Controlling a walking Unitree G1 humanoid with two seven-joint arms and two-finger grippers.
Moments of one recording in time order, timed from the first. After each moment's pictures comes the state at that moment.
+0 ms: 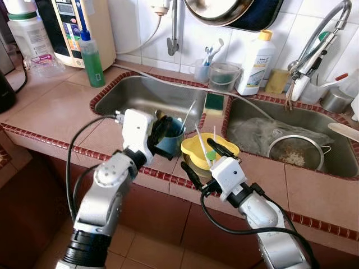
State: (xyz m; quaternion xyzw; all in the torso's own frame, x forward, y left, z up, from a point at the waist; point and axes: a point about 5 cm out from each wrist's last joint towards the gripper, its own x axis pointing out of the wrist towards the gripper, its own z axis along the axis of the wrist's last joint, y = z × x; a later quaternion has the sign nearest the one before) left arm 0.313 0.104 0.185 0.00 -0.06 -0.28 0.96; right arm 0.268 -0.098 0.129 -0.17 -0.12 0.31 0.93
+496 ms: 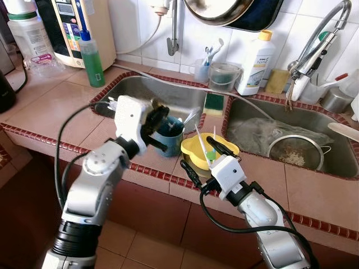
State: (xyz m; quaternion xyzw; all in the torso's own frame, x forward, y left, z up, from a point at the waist) left arm 0.317 0.117 0.207 0.02 -0.08 -0.28 0.96; right arm 0.269 -0.096 0.130 -0.17 -0.12 0.31 0.93
